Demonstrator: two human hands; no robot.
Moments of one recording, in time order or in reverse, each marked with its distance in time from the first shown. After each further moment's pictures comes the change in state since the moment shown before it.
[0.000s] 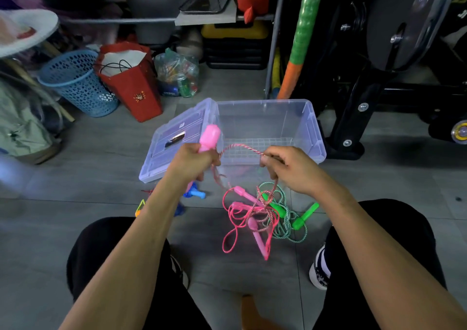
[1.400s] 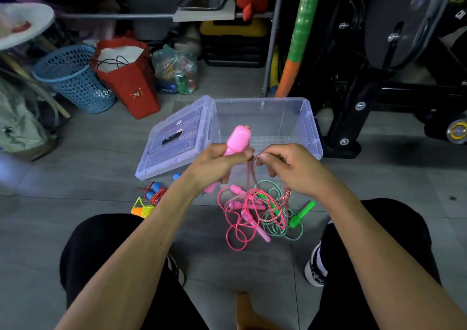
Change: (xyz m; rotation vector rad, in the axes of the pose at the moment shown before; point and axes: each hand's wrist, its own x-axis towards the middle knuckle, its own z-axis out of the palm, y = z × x) left_hand -0.028 0.015 0.026 -0.045 -0.322 0.159; right_hand -0.016 -0.019 -0.011 0.001 0.025 -0.025
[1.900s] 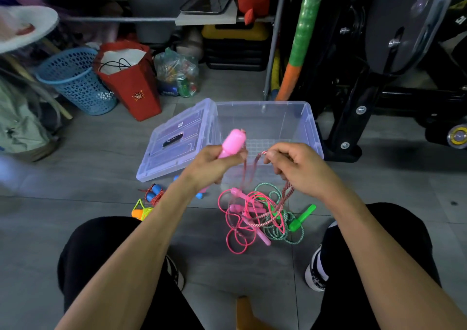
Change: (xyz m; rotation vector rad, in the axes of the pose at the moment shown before) left_hand 0.010 -0.011 -0.008 0.011 0.041 0.008; right_hand -0.001 -0.001 -0.006 0.138 0.056 0.039
